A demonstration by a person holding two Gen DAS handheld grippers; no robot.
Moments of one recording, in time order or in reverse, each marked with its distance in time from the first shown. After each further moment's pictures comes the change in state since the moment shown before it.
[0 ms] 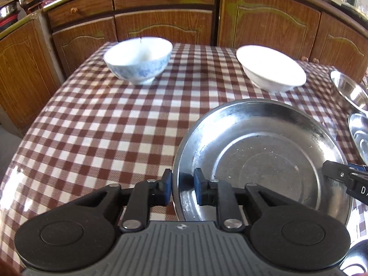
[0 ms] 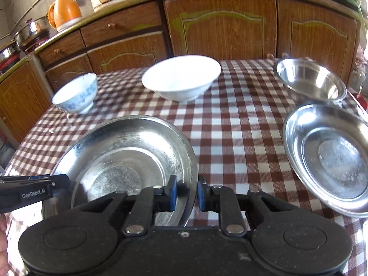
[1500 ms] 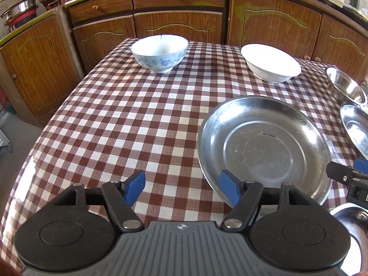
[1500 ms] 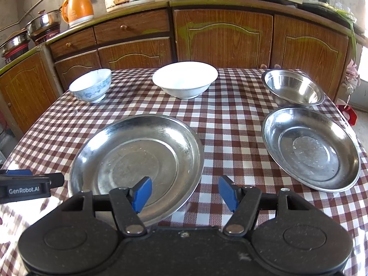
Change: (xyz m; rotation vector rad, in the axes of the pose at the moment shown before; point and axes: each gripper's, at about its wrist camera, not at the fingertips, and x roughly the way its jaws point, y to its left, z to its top) left arm -0.049 -0.002 -0.026 -0.041 0.028 0.068; right arm -0.057 0.006 -0.029 -0.069 -0.015 -0.034
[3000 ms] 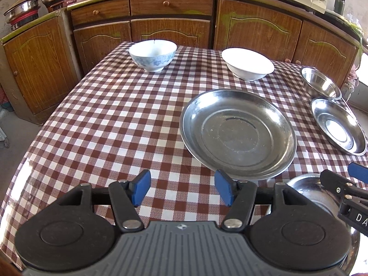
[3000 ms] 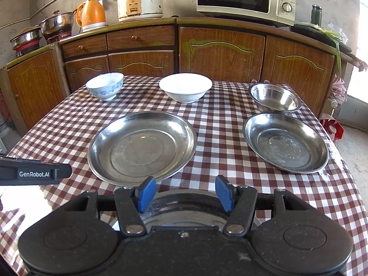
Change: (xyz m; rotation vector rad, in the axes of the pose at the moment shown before) left arm -0.061 -0.008 -0.037 -0.019 -0.036 -0.049; right arm -0.083 0.005 -0.043 -0.072 -0.082 -0.032
